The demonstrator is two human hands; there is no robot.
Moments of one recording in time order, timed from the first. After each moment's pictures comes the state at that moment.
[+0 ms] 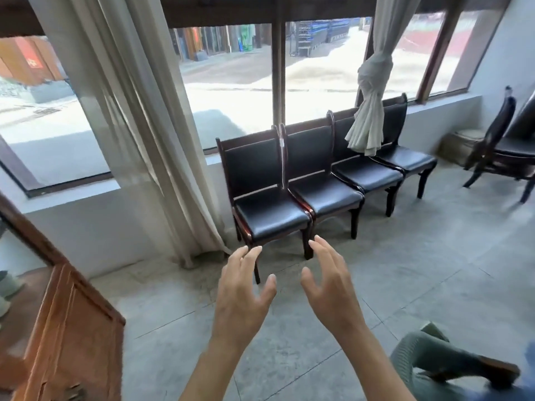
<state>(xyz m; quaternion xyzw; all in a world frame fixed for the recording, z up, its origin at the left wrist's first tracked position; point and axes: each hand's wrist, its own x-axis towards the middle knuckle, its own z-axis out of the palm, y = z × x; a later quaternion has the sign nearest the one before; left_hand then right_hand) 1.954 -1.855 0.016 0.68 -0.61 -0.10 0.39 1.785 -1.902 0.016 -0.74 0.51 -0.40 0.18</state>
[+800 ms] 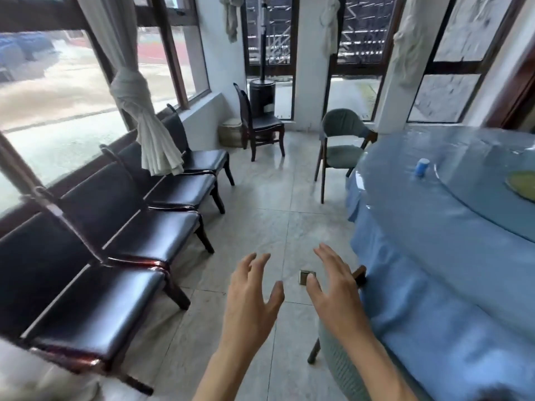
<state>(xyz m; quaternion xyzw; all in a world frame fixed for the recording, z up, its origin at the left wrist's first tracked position) 1.846 -2.064 0.013 0.31 -0.86 -0.27 0.30 1.714 -1.957 0.017 -0.40 0.81 -0.42 0.01</state>
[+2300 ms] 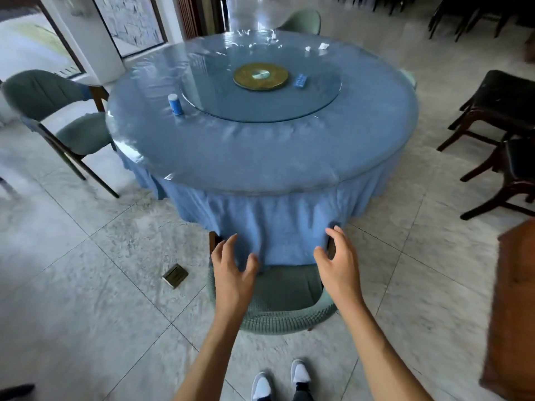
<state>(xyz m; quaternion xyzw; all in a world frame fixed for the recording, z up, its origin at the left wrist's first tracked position) 1.600 -2.023 -0.090 0.03 -0.86 -0.51 0.04 1.633 -1.827 -0.080 0.25 0.84 -0.46 -0.14</state>
